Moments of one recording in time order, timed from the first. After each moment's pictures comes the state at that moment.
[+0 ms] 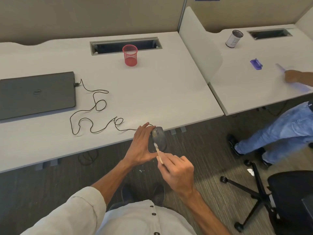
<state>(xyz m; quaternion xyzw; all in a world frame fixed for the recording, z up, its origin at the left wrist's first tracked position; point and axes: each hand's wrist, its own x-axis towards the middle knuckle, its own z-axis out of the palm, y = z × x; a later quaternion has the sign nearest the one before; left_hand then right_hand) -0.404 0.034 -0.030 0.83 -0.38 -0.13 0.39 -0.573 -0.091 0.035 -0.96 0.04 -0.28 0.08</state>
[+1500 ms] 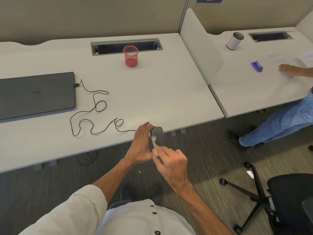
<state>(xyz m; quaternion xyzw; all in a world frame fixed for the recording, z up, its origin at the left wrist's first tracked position) -0.399 0.027 -0.025 0.82 -0.36 -0.14 0.42 -0.538 -0.089 0.033 -0.96 0.05 -0.26 0.09</state>
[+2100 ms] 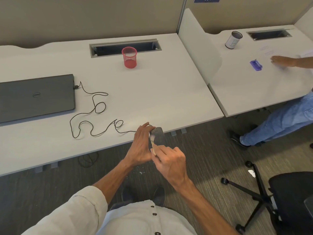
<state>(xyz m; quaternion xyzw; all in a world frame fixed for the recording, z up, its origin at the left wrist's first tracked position) -0.398 0.026 -0.021 0.82 -0.37 -0.15 0.42 -0.531 -0.093 0.031 -0.97 0.03 -0.24 0.07</state>
